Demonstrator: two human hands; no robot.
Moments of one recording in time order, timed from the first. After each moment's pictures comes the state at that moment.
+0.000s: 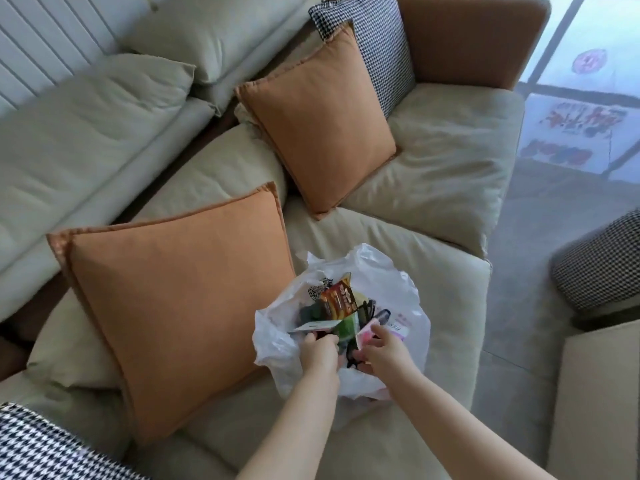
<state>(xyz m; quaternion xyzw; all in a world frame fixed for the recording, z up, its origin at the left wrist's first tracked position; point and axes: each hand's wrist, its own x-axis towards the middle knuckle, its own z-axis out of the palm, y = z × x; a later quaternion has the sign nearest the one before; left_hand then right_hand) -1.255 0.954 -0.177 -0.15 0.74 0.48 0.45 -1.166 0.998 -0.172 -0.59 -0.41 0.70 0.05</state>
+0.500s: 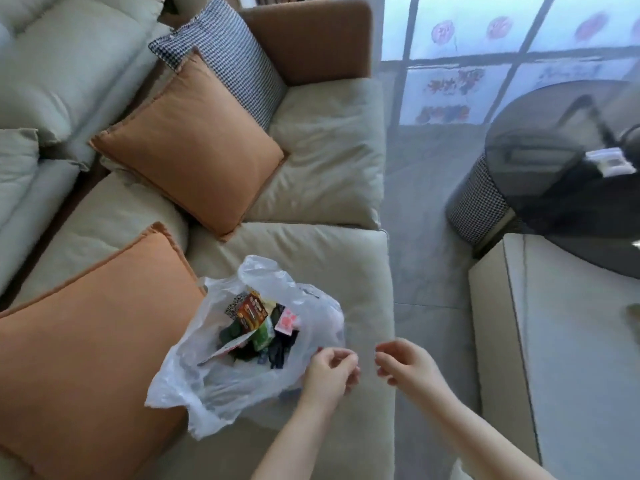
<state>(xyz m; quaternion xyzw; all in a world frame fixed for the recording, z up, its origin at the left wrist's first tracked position) -1.109 0.954 -0.126 0.22 0.72 0.29 0.59 -0.962 0.984 -0.145 -0.64 -0.45 0.60 0.15</state>
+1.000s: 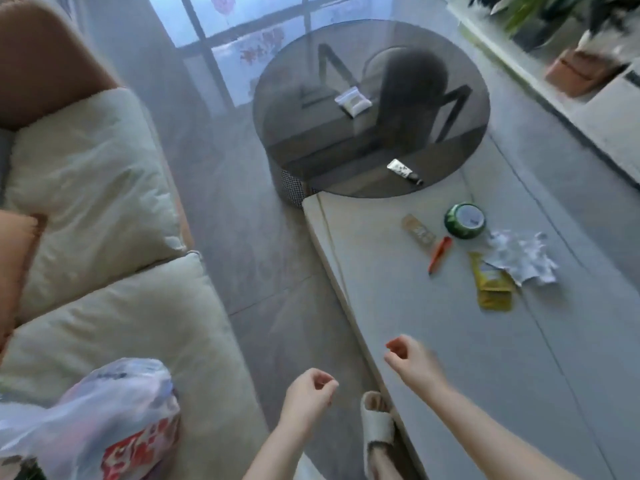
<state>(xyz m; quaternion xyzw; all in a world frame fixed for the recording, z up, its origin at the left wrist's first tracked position) -0.827 0.964 -0.190 0.48 0.66 -0.07 0.56 -0.632 0.925 -0.211 -0.82 -0.31 0.47 0.09</state>
